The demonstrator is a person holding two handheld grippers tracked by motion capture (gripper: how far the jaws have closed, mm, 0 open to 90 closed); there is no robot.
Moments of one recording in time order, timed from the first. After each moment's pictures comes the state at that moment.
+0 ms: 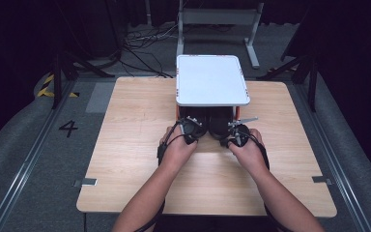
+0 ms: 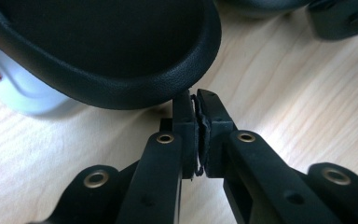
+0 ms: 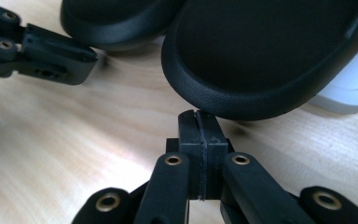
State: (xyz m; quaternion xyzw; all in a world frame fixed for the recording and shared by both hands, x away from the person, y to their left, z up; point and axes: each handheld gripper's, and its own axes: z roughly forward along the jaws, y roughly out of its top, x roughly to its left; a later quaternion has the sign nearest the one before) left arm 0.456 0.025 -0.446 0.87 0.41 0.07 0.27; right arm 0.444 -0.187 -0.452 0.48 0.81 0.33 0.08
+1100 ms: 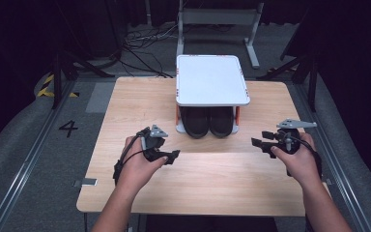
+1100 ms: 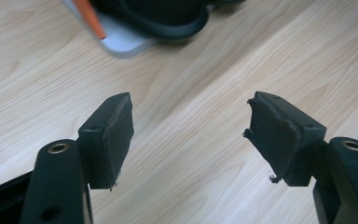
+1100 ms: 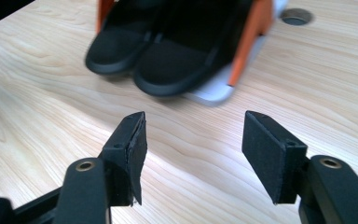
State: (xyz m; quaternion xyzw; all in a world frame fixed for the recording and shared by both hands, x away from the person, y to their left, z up) left arm 0.367 0.132 -0.391 0.84 0.39 0.12 0.35; right arm 0.389 -0.301 -0.393 0.45 0.77 0.42 0.16
